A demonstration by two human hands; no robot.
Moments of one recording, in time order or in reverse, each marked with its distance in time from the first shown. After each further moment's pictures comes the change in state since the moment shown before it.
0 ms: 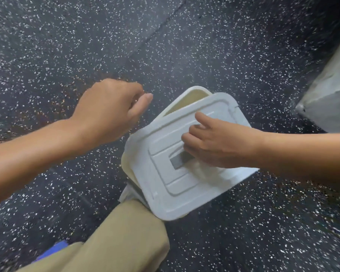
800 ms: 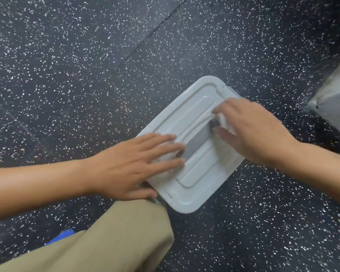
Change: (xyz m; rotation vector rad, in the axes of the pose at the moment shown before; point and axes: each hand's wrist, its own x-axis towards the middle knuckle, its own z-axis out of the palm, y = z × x) left_hand -0.079 -0.001 0.042 0.090 -0.443 0.673; right_hand -0.022 -0.005 0.018 0.716 0.036 0.788
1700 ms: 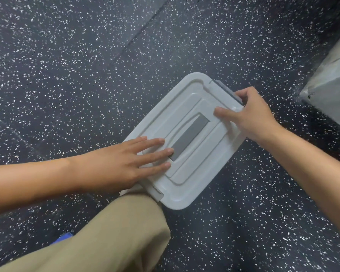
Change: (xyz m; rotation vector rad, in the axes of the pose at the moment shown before) left_hand -0.001 -0.009 0.011 0.159 -0.065 0.141; right_hand -0.001 0.027 0.023 0.870 0.111 0.863
